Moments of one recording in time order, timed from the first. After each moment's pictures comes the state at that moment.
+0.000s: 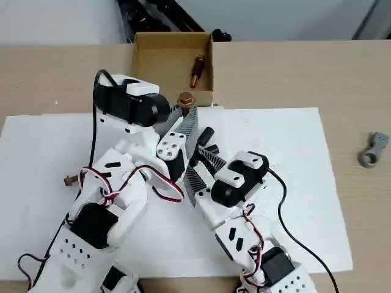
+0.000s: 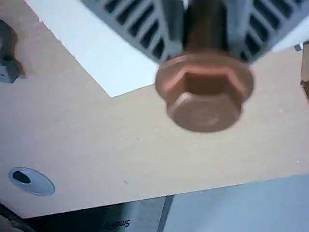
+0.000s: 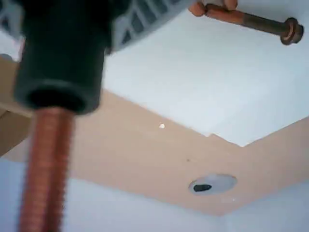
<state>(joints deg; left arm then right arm) 28.0 -55.4 42.2 39.0 17.6 -37.3 -98.6 89.1 20.2 -8.8</state>
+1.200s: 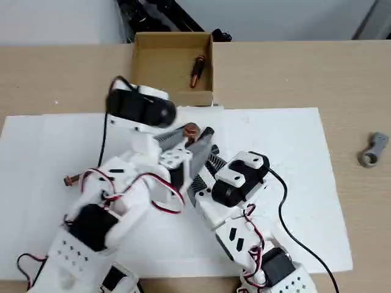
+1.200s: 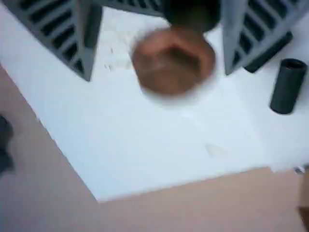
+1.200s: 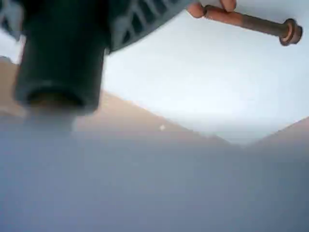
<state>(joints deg) 27.7 -55.3 38.5 56.0 23.3 -37.1 -98.6 89.1 21.2 -8.9</state>
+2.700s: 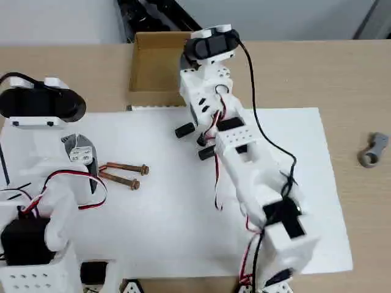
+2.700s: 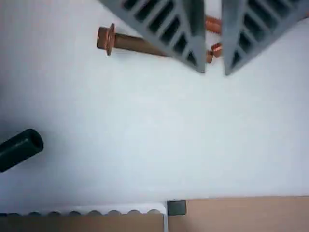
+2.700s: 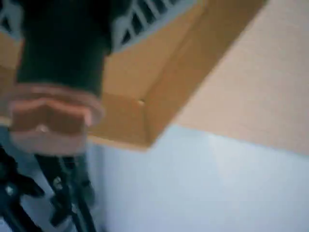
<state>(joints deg) -7.3 -55.9 21.1 85.6 1.8 -21.5 15.3 11.8 -9.1 -8.9</state>
